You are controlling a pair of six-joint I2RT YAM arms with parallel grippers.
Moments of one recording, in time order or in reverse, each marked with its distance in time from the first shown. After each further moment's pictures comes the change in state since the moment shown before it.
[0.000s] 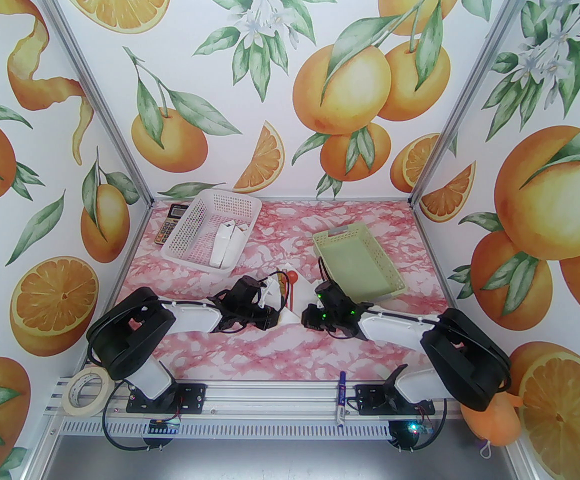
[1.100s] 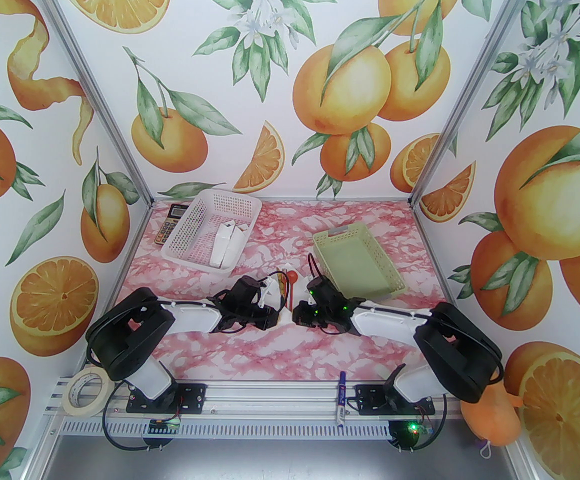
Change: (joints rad) left arm 0.000 -0.007 0.000 -0.013 -0.012 0.001; right arm 0.059 0.094 0.090 0.028 -0.046 0.007
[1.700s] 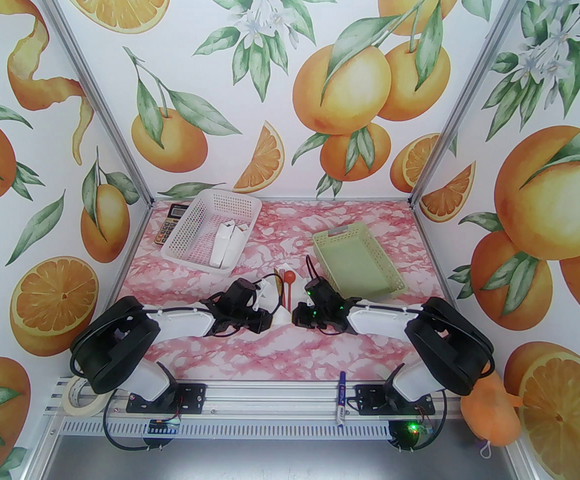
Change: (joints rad) left arm 0.008 -0.125 -0.051 -0.128 -0.058 0.014; right arm 0.000 0.033 0.005 0.008 0.008 -0.004
